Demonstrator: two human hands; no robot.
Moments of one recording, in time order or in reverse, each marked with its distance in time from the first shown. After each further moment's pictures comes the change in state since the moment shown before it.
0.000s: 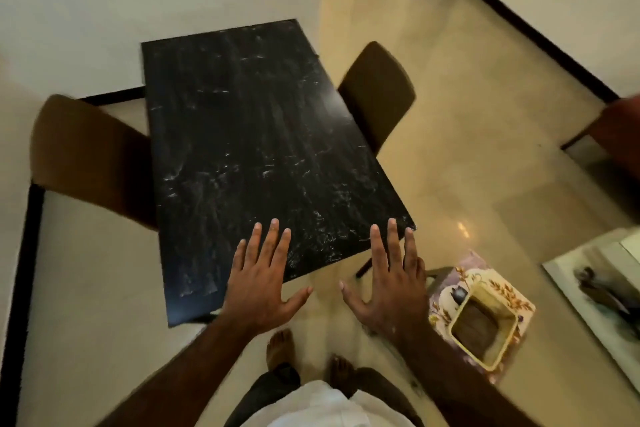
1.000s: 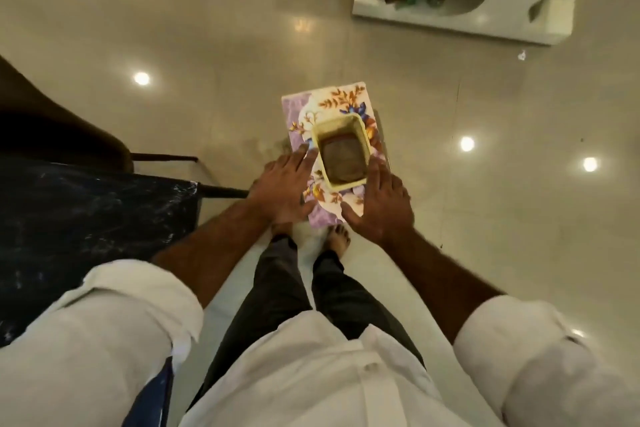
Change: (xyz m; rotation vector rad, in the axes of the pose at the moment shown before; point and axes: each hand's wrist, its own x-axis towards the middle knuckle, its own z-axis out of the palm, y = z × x) left_hand 0.205 0.392 0.165 0.304 -0.627 1.115; right_hand -0.128 0.277 0.113 0.275 -0.084 1.066
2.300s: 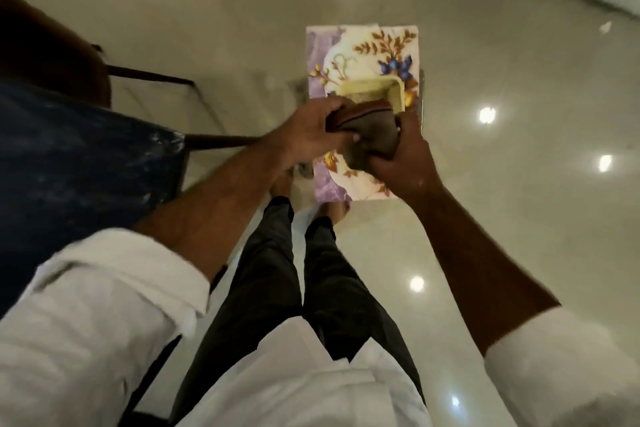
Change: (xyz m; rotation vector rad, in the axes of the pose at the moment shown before) left_hand 0.073 -0.033 0.009 -1.069 0.084 -0.149; right_hand 0.093 -0.021 -0.020 0.635 -0.182 0.002
